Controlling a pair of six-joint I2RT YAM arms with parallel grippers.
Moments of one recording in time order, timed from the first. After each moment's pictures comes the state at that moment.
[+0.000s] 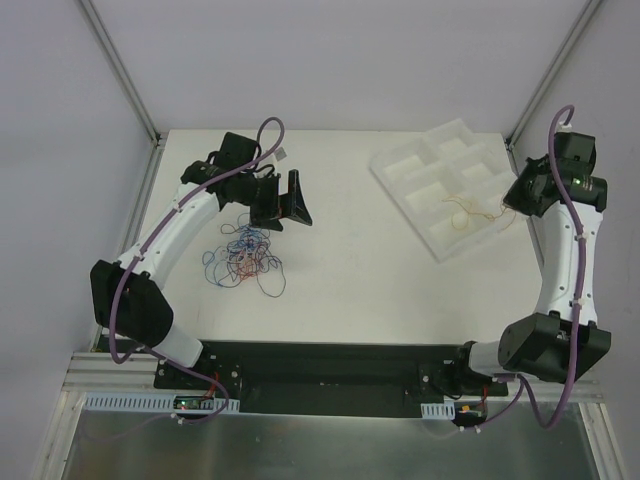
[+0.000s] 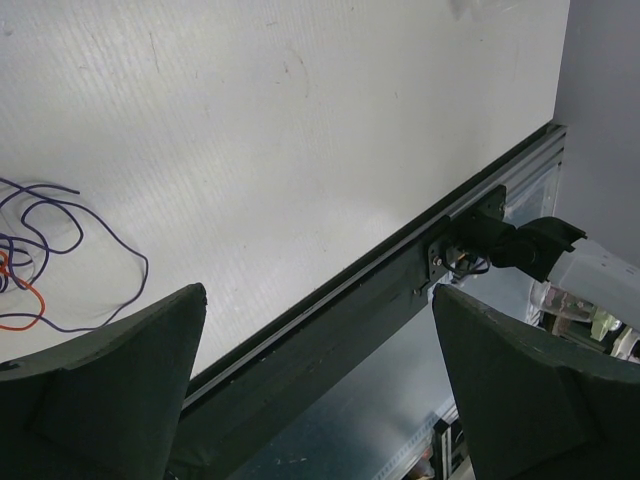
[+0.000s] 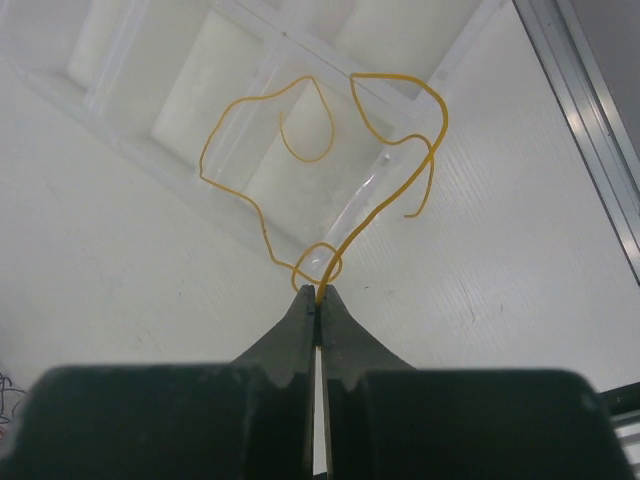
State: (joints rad) left arm -0.37 1.53 1.44 -0.89 0.59 -0.45; right arm -0.26 1.37 1.52 -1.02 -0.05 0.28
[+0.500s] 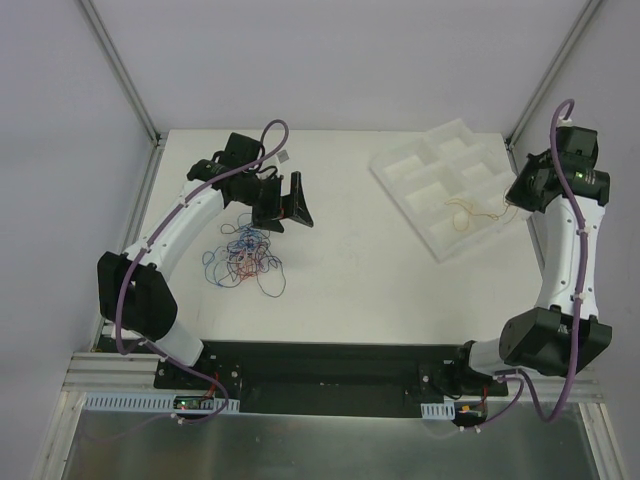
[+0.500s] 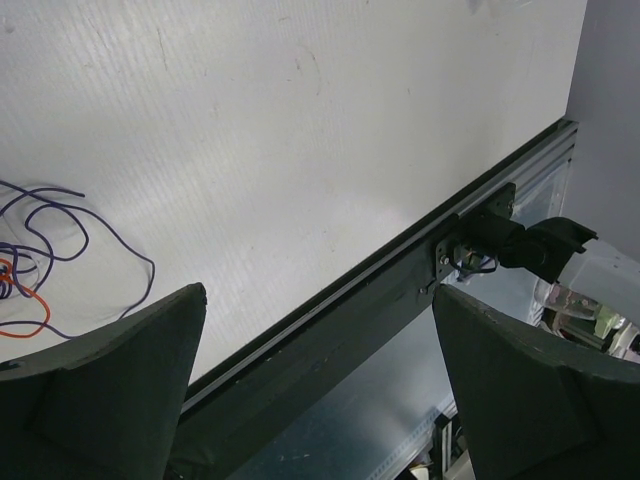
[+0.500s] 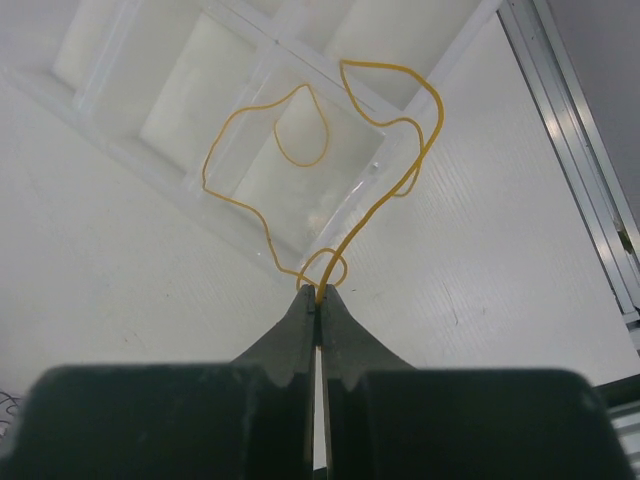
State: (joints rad) left arm -0.37 1.57 1.44 -0.89 0.60 -0.44; right arm -0.26 1.39 1.58 -1.05 -0.03 0.24
